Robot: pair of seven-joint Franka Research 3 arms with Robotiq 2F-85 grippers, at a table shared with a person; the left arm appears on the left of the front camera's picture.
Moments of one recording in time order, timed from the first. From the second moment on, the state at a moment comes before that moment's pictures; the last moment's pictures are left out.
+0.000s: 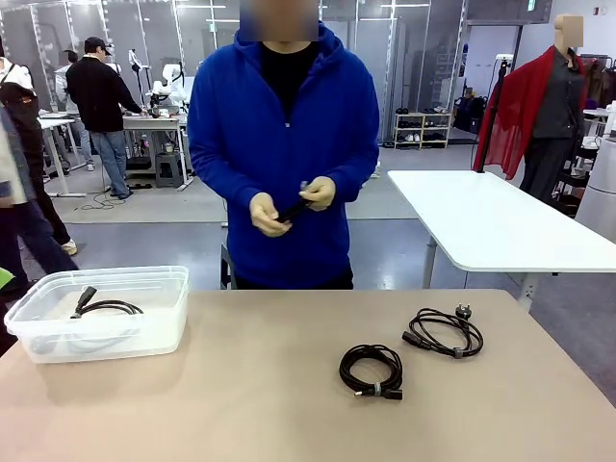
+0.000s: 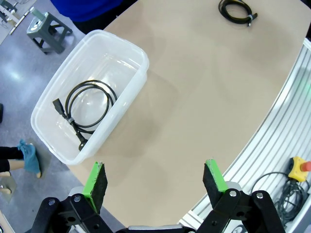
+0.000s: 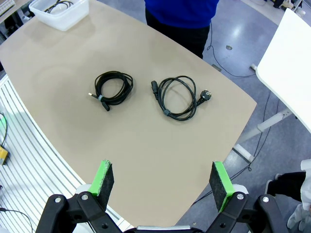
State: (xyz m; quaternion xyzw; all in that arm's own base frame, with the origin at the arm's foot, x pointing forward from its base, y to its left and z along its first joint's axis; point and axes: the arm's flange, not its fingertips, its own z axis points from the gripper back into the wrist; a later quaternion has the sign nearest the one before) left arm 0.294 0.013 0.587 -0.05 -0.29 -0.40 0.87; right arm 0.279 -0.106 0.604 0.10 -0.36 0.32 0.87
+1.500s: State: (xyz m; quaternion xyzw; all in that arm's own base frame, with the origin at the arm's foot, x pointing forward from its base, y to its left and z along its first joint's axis) left arm 0.294 0.013 0.587 -0.05 -0.29 -0.40 0.87; right arm 0.279 -0.106 0.604 0.10 -0.36 0.32 0.87
